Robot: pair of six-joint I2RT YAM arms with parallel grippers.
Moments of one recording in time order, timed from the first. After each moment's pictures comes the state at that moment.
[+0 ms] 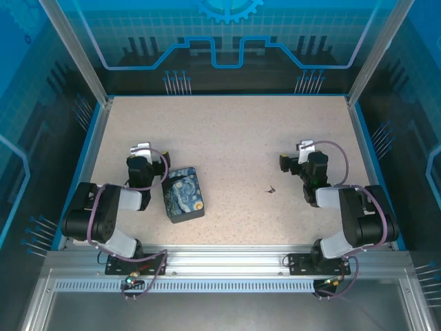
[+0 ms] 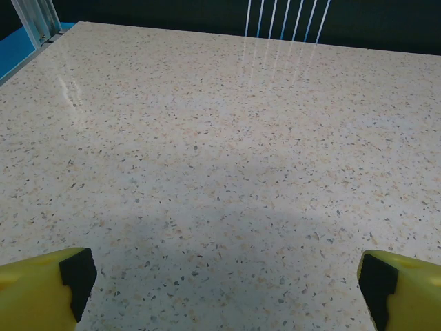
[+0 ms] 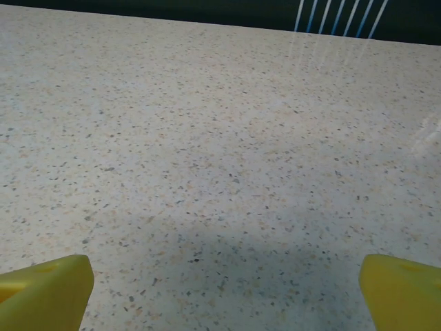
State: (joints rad) left arm -0.03 1.55 0.36 0.83 -0.16 -0.13; right arm 0.07 1.50 0.41 0.67 0.01 -0.05
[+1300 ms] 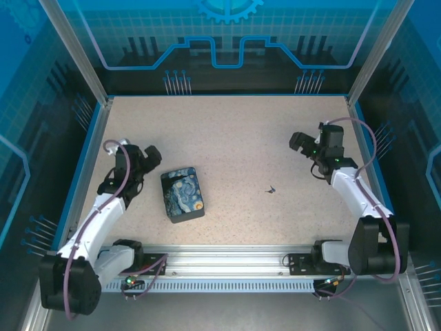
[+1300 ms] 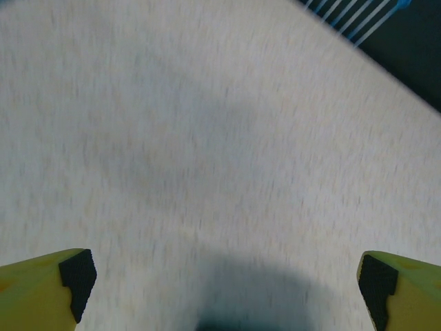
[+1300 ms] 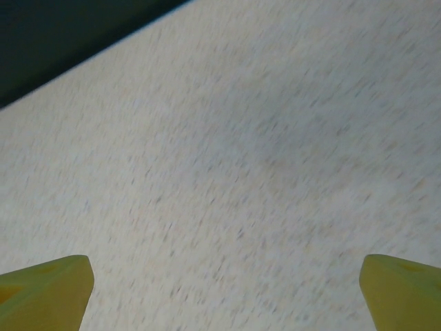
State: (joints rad) left arm -0.09 0.98 0.65 -0.37 -0.20 -0.70; right arm 0.02 1.26 0.83 -0.26 -0.06 0.46
